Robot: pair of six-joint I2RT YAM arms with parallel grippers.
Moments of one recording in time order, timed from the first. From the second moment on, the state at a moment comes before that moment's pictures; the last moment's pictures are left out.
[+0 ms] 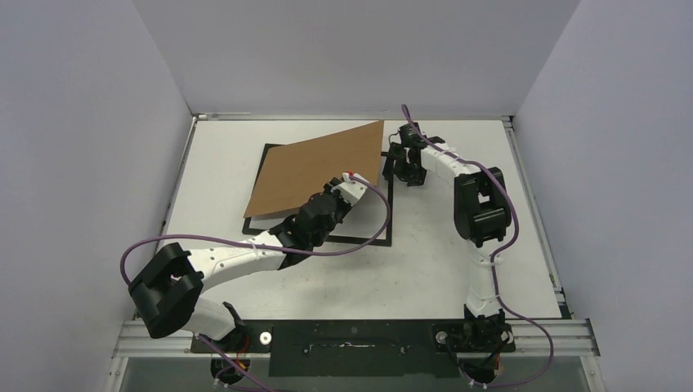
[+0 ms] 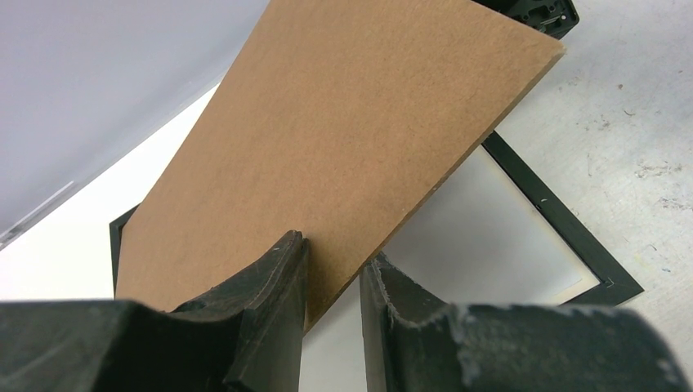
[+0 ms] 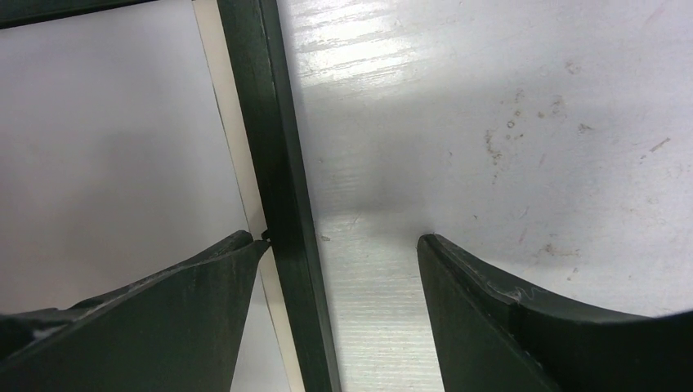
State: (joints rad) left arm -0.92 1.42 0.80 0.37 -0.47 0.21; right arm 0.31 2.18 1.69 -0.61 0.04 0.53
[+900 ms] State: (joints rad) left arm -0.92 1.40 0.80 0.37 -0.47 0.21; right arm 0.32 2.17 1.67 -0.58 0.06 0.48
